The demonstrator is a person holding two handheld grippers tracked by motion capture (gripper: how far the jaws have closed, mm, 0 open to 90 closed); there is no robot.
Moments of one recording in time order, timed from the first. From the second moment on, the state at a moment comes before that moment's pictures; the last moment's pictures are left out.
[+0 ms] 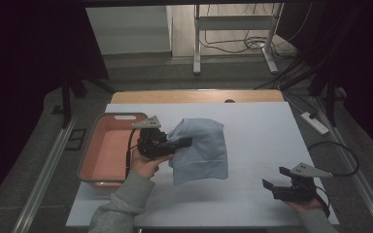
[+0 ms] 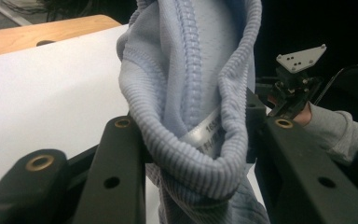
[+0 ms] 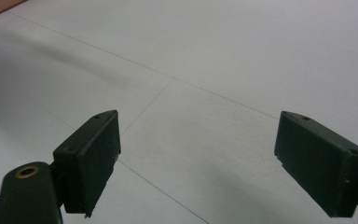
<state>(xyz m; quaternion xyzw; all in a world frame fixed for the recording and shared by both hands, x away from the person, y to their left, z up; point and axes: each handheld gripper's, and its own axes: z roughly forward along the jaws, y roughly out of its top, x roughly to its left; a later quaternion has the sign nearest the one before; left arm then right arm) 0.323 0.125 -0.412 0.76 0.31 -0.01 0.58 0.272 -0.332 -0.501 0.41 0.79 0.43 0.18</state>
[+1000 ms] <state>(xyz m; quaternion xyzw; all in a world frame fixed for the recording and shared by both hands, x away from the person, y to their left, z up) 0.318 0.150 -0.398 0.73 0.32 0.01 0.60 0.272 -0.332 -0.500 0.41 0.79 0.43 0.18</state>
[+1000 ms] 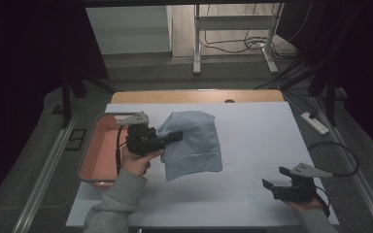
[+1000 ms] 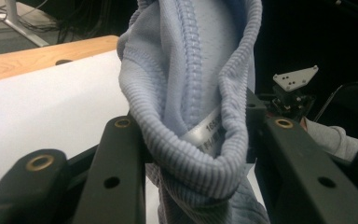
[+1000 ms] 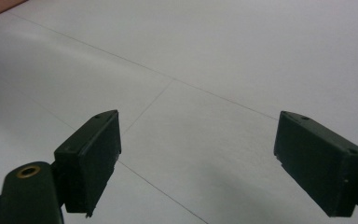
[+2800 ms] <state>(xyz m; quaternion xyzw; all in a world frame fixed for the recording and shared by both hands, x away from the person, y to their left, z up) 0.310 0.203 -0.379 0.69 0.35 0.05 0.63 0.271 -0.332 -0.499 0.41 0.79 0.43 0.18</state>
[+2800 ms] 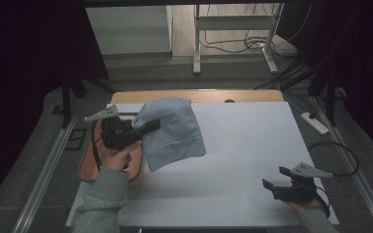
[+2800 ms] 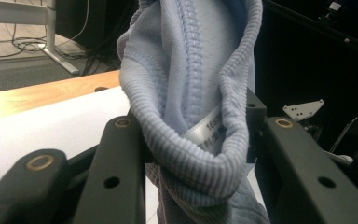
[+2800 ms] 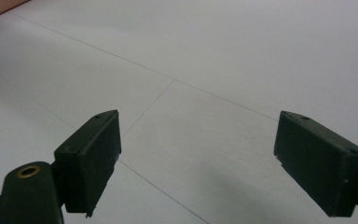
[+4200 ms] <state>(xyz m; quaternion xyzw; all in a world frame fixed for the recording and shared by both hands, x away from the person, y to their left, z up) 0.306 0.239 -0.376 0.67 0.39 0.09 0.62 0.271 -0.333 -0.499 0.41 0.78 0.43 0.19</state>
